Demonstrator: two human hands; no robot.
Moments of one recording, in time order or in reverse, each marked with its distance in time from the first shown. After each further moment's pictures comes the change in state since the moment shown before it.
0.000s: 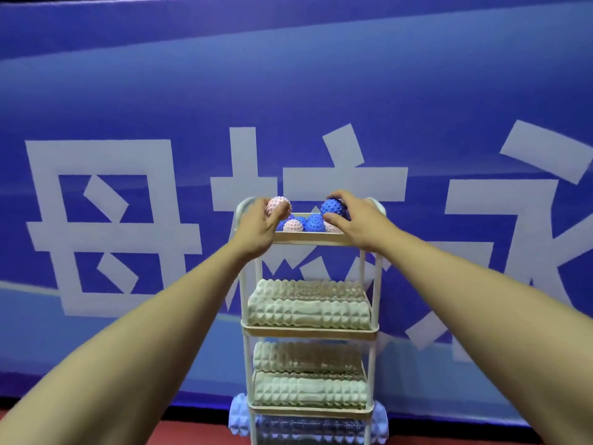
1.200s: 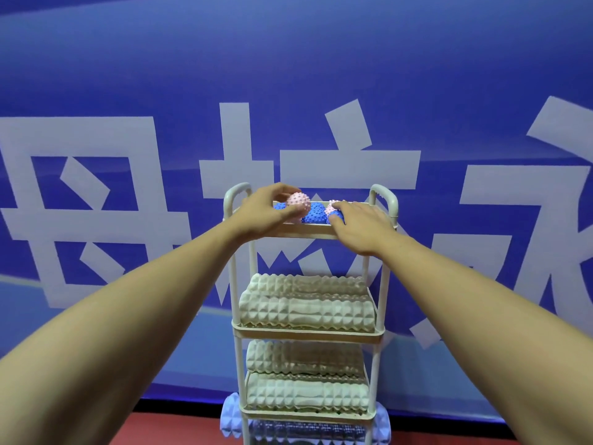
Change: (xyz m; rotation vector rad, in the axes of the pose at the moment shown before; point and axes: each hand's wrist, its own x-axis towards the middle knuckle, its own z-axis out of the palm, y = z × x) left_hand 0.053 -0.030 0.021 0.100 -0.208 0.159; right_hand 0.029 0.039 0.045 -0.302 -0.083 0.041
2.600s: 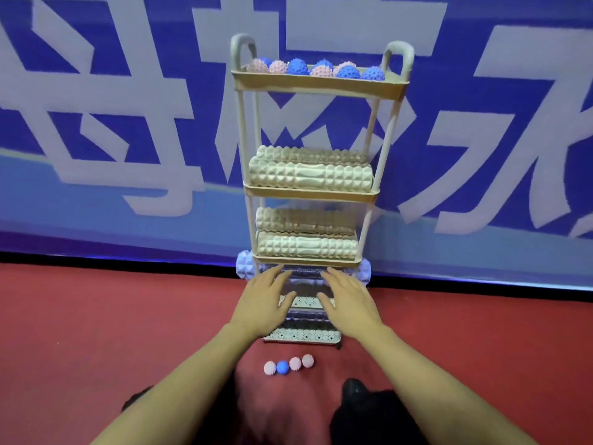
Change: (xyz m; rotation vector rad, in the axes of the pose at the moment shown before) left_hand -0.385 -0.075 0.176 0.365 -0.318 -0.178; right_hand -0.351 -0.038 0.212 0.124 -0.362 0.051
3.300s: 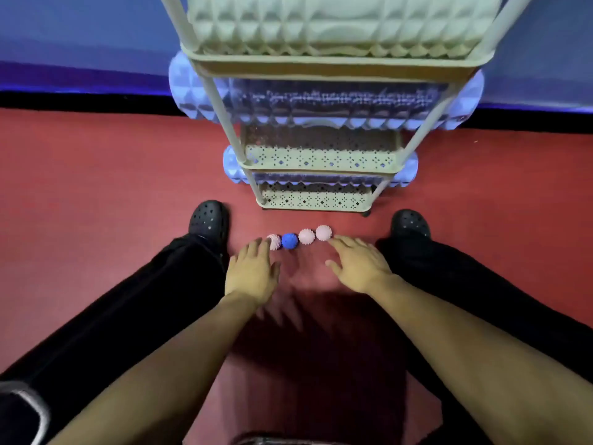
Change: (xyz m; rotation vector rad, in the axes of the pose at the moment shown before) left_hand -0.062 -0.141 0.339 0.034 -0.555 -0.479; right_hand 0.011 0.117 0.358 0.008 -0.726 0.131
